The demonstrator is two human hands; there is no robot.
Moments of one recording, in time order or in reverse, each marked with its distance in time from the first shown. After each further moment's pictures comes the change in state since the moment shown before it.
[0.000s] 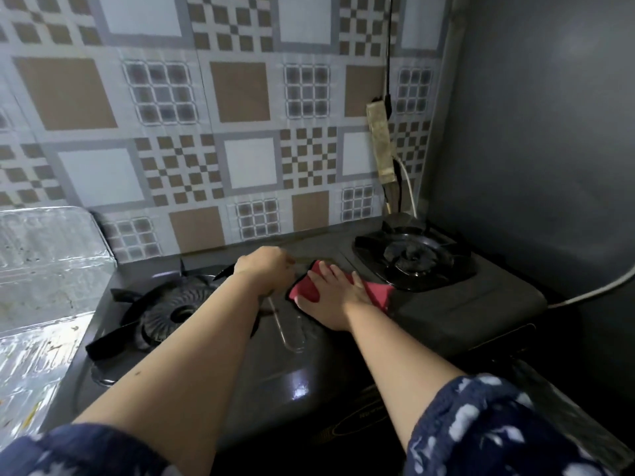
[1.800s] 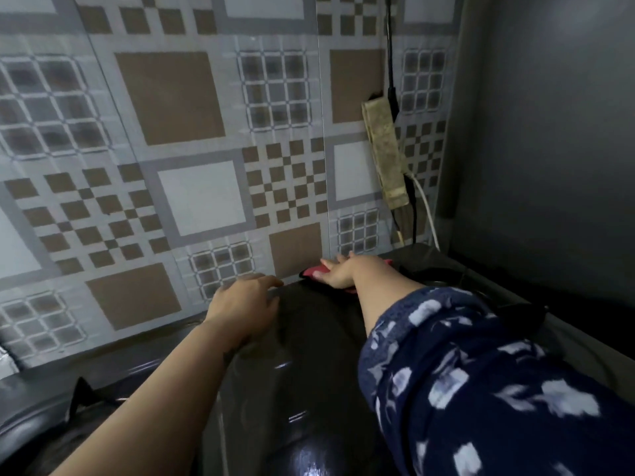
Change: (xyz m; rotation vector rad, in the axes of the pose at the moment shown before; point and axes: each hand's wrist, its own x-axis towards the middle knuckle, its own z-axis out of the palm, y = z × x) left_hand 0.160 -0.012 0.023 -0.018 0.137 0.033; right_hand 0.231 0.103 -0.061 -0.007 -0.309 0.230
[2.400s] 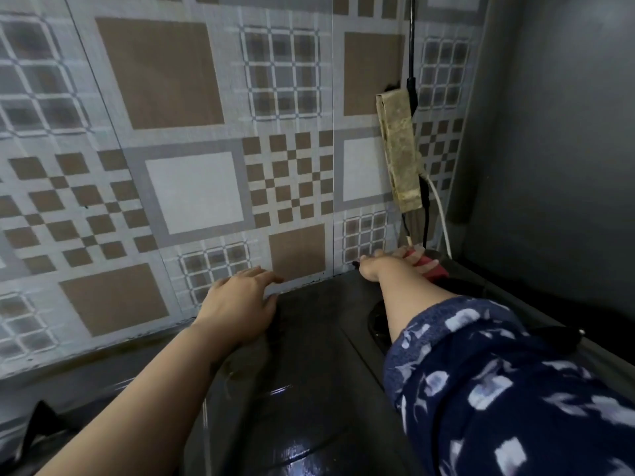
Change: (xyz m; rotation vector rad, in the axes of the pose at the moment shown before) left_hand 0.027 -0.015 0.010 -0.017 0.044 0.064; right_hand 0.041 0.039 -0.003 0.177 0.144 0.473
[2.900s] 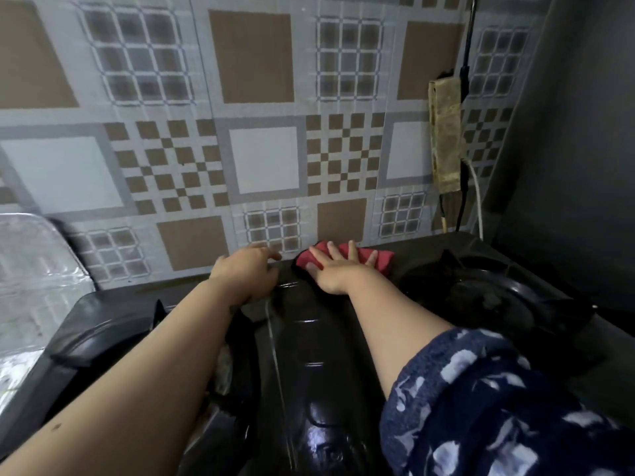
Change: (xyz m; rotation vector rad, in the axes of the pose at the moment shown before) left_hand -0.062 -0.040 -0.031 -0.003 -0.096 -0.230; right_hand -0.141 -0.063 0.051 -0.106 -0.055 -0.618
